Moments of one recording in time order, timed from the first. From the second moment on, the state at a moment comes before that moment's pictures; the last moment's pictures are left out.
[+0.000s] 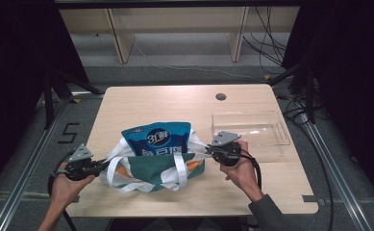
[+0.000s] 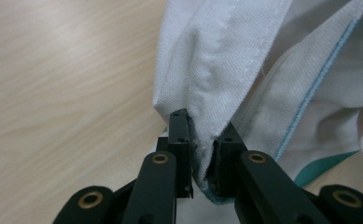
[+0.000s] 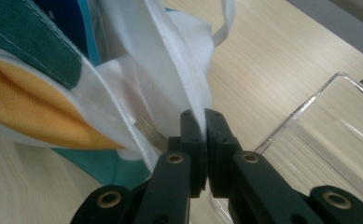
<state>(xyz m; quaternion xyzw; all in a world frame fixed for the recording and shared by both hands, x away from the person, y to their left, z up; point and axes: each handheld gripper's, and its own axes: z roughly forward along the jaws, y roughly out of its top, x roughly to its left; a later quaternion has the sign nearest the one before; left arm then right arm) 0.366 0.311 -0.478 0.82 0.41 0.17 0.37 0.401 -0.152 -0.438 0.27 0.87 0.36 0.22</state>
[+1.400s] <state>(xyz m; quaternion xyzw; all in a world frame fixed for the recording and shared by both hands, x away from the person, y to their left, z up) 0.371 0.311 -0.429 0.80 0.39 0.20 0.41 0.375 -0.113 -0.398 0.21 0.86 0.44 0.13</state>
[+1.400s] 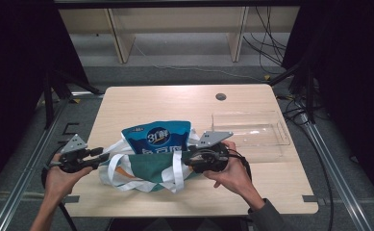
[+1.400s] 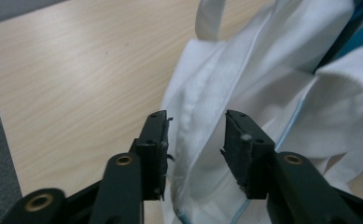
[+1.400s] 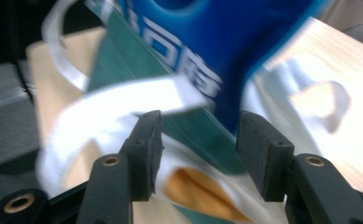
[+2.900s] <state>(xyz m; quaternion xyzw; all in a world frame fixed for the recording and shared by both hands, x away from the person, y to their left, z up) 0.480 0.265 -0.475 0.82 0.40 0.10 0.39 0.372 -0.111 -0.482 0.17 0.94 0.30 0.08</state>
